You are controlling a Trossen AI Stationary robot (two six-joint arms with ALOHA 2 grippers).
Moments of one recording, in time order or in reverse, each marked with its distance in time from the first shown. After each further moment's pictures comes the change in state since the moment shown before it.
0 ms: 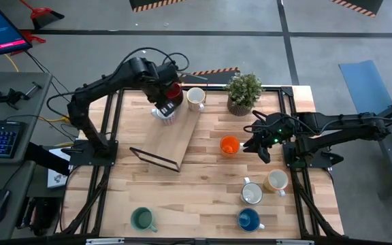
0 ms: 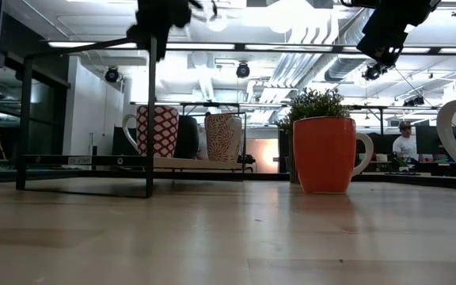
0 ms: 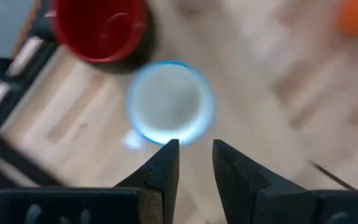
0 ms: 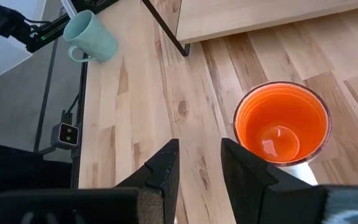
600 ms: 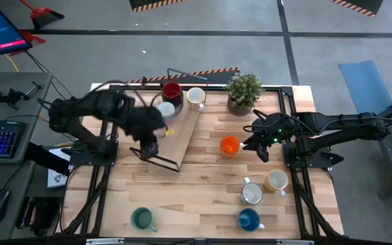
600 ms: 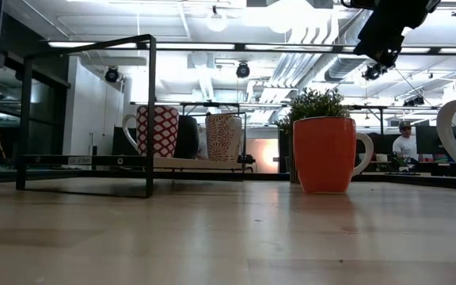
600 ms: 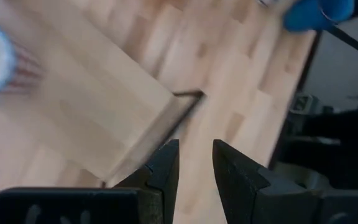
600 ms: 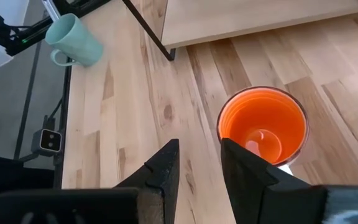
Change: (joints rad) left arm -0.542 -0.169 0.018 0.007 0.097 -0.288; right arm 0.000 0.000 0.000 -0.003 0.060 -0.016
